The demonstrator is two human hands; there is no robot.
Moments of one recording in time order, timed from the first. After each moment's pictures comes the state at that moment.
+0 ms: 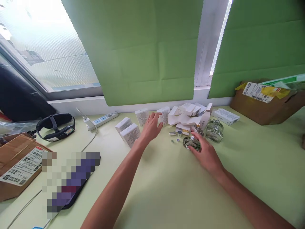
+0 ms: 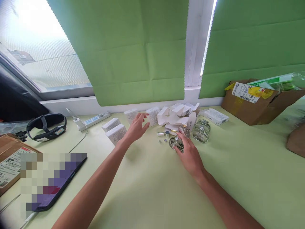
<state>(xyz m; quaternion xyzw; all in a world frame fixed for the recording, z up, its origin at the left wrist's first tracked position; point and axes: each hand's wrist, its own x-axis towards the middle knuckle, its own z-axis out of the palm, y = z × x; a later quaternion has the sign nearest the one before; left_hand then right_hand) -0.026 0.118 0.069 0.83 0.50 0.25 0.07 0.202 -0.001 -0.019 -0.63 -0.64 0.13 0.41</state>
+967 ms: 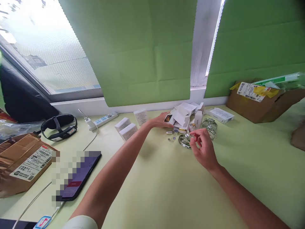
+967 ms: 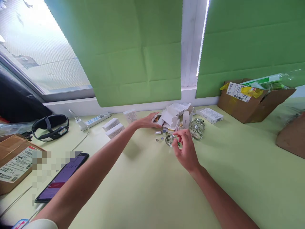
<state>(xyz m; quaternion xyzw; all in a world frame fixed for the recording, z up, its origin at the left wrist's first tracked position) 0.012 0.176 0.068 0.90 0.41 0.03 0.14 0.201 -0.011 0.008 -0.49 -0.65 0.04 0.58</state>
